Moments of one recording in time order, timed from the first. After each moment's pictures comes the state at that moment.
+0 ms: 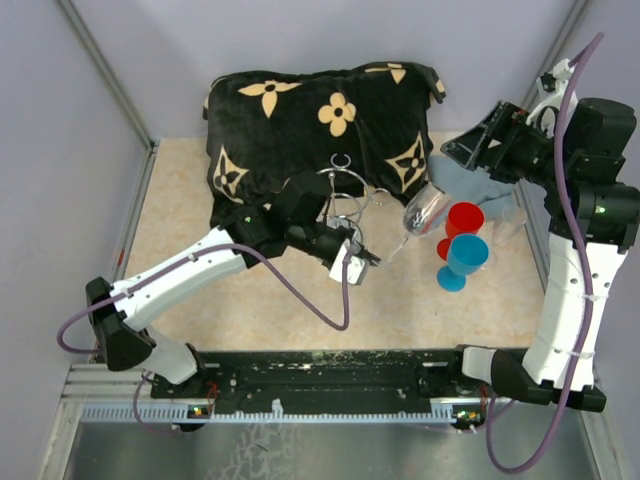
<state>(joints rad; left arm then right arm) -0.99 1.50 1.52 -0.55 0.74 1.02 -0.14 1.25 1.99 -1.09 -0.59 0.39</state>
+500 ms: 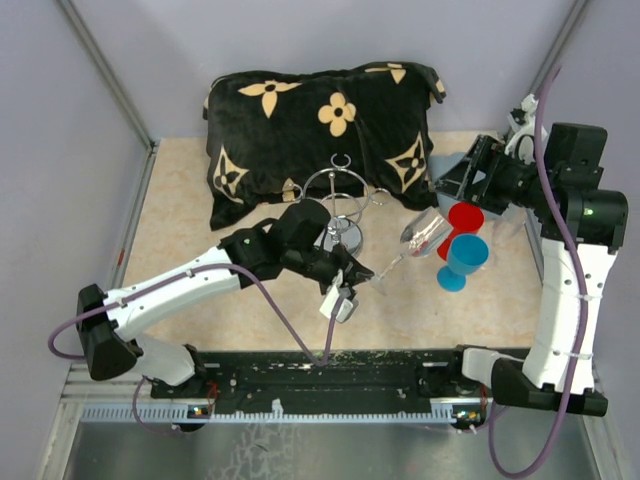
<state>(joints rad) -1.05 1.41 1.32 -0.49 0.62 1.31 -0.12 1.20 1.86 -1.27 -0.66 0.32</state>
